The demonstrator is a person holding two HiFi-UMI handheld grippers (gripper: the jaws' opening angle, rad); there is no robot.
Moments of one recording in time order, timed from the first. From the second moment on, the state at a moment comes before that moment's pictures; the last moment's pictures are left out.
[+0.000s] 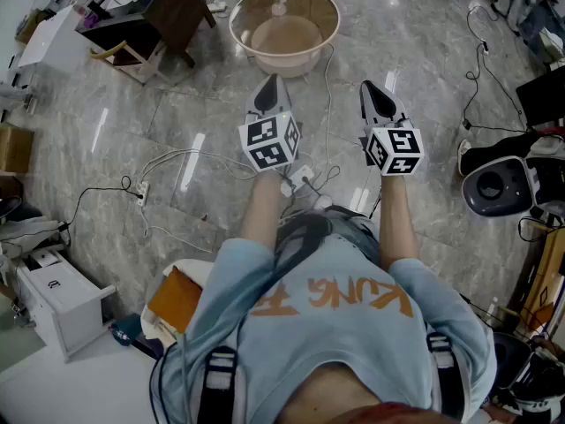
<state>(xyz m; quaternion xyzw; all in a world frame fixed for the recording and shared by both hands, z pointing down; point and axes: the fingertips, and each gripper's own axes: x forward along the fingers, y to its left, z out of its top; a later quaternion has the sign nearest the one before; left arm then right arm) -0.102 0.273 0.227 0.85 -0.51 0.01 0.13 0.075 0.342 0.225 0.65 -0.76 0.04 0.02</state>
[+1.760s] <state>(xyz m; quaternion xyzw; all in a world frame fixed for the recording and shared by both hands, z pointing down) 0.006 0.246 0.187 0.88 -0.46 -0.02 0.08 0.161 0.308 0.200 0.66 -0.75 0.03 -0.02</state>
